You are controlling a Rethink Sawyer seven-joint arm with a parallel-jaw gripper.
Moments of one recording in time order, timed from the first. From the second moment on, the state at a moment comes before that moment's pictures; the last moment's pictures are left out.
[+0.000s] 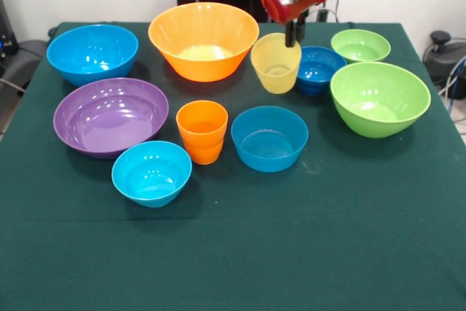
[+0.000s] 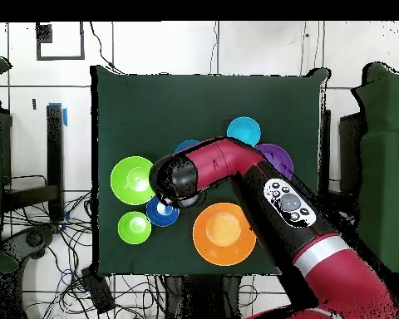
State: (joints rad) arm -0.63 -0.64 0.76 1.79 -0.63 0.96 1.57
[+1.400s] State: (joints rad) arm -0.54 -0.62 0.76 1.65 -0.62 1.03 1.57
